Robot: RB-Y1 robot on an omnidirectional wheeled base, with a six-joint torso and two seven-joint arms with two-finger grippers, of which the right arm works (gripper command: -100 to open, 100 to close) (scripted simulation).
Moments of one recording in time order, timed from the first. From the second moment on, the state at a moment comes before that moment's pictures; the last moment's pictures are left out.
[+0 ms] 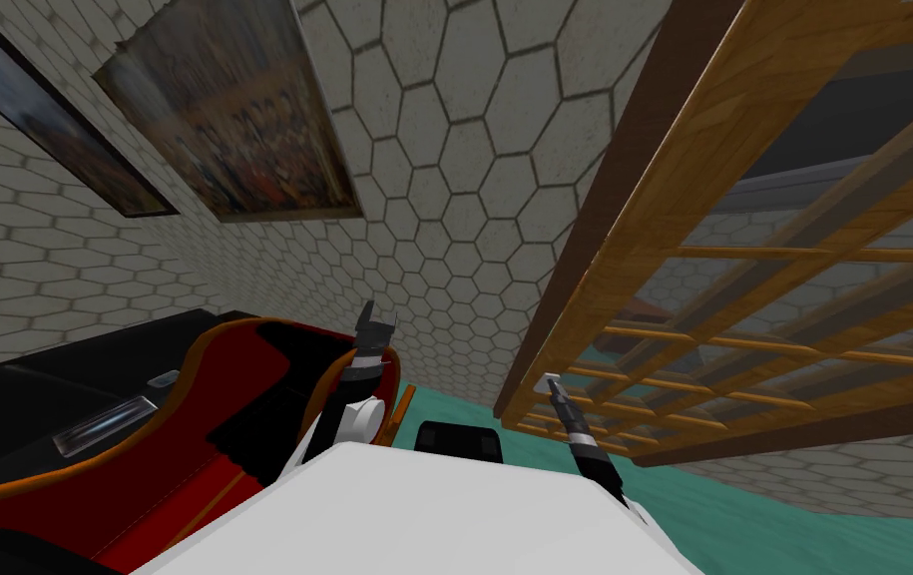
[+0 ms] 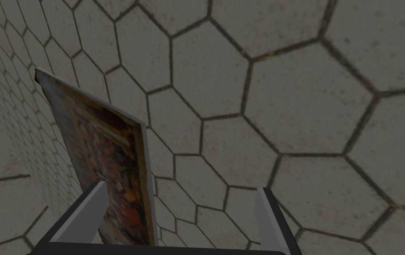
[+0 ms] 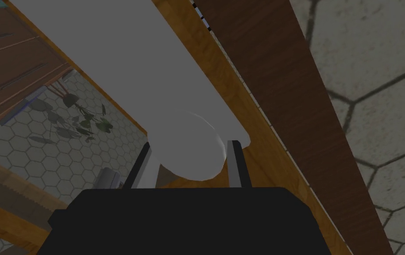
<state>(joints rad) 0.13 -0.26 -0.28 -0.69 0.22 -1.06 0.59</state>
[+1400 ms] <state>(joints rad) 0.11 -0.28 -0.20 -0.68 0.07 -1.03 0.24</state>
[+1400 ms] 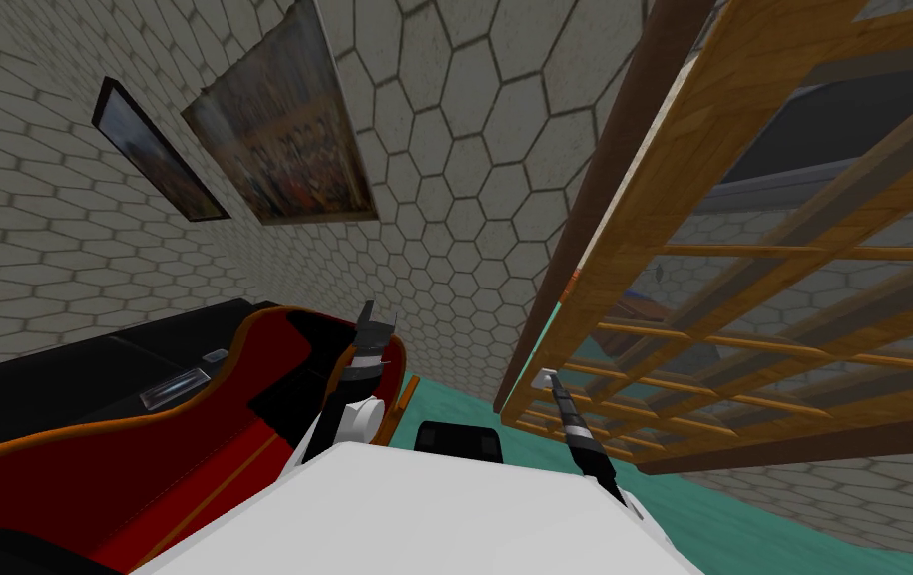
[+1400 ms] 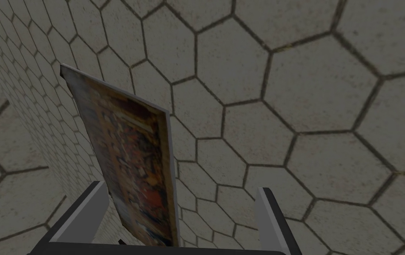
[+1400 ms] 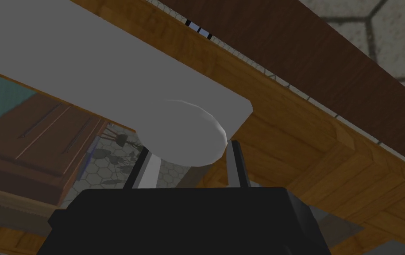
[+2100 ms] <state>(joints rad) 0.10 -0.28 -0.16 -0.68 0.00 -1.01 0.07</state>
